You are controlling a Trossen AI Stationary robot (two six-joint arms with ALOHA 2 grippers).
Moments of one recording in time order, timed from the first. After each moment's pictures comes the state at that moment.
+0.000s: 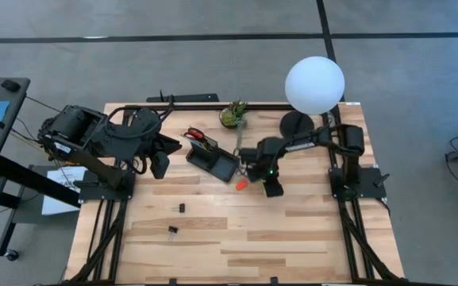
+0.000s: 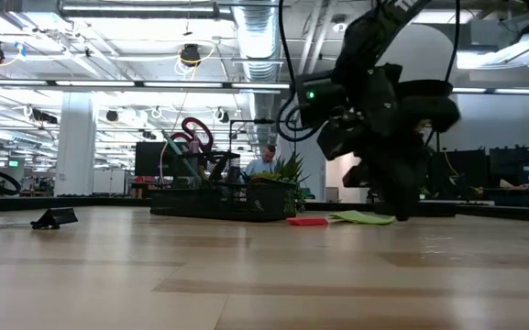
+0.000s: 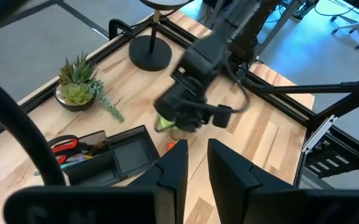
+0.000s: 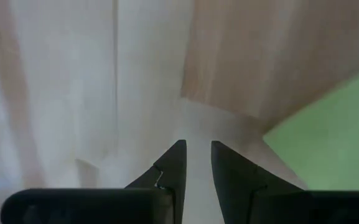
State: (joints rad) left arm -0.35 1.48 2.22 -1.47 -0.54 -0.81; right arm -0.13 1.94 1.20 -0.96 -0.40 -0.35
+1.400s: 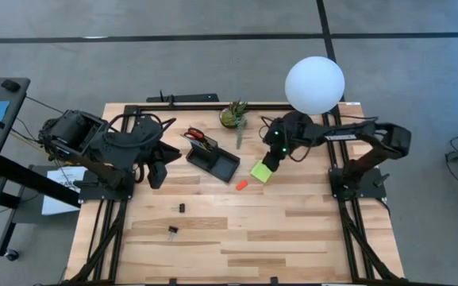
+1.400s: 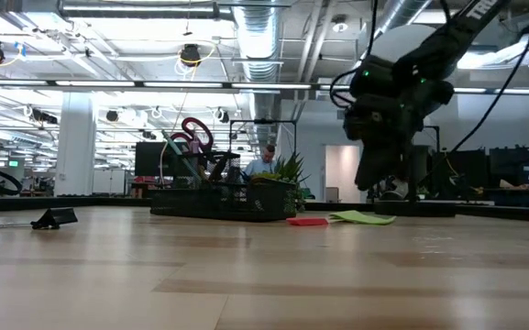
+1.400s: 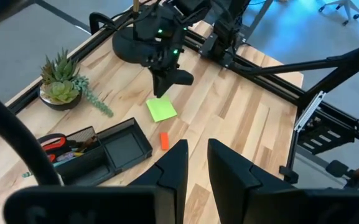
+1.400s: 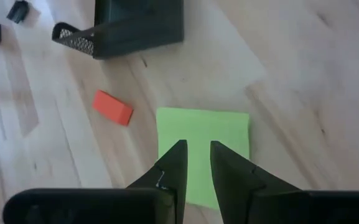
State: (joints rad) left arm -0.40 1.49 2.22 -1.48 -0.51 -0.77; right arm -0.42 1.50 0.73 -0.27 -0.42 0.26
